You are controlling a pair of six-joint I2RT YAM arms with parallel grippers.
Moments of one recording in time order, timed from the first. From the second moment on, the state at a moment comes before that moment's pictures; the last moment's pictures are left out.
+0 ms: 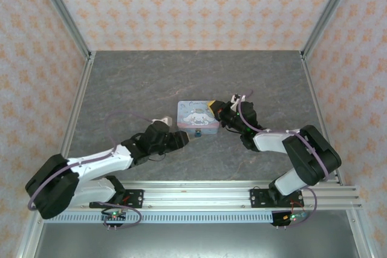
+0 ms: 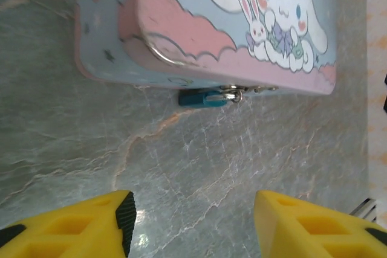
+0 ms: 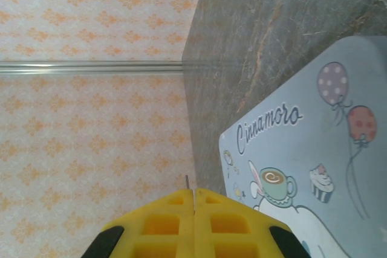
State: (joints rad) left arm -0.75 1.20 0.45 0.04 0.08 -1.02; right arm 0.52 1.52 0.50 0.79 -0.27 1.44
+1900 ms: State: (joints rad) left arm -0.77 1.80 0.66 0.61 -0.02 -0.85; right arm 0.48 1.65 0.54 0.82 -0.31 1.47
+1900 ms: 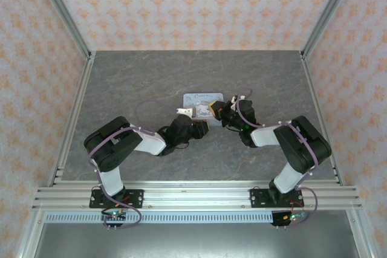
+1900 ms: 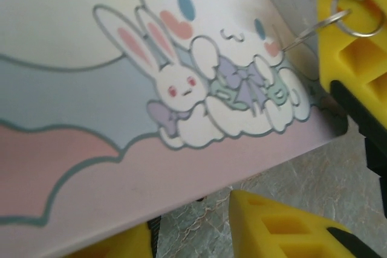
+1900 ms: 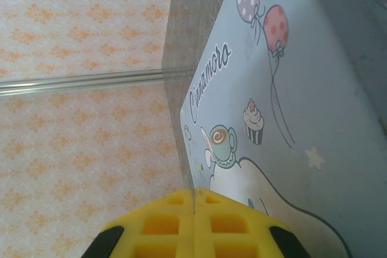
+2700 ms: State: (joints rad) left arm -0.77 1.85 0.76 0.45 -0.10 -0.71; right arm 0.48 1.67 0.54 0.85 -0.31 1.47
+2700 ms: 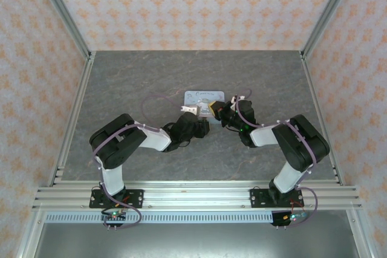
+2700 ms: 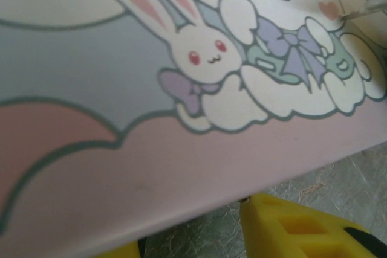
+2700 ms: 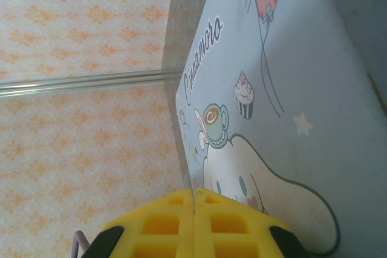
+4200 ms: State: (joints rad) left arm -0.79 1.97 0.81 0.67 -0.05 -0.92; right arm 0.47 1.71 0.54 0.91 -0.30 1.48
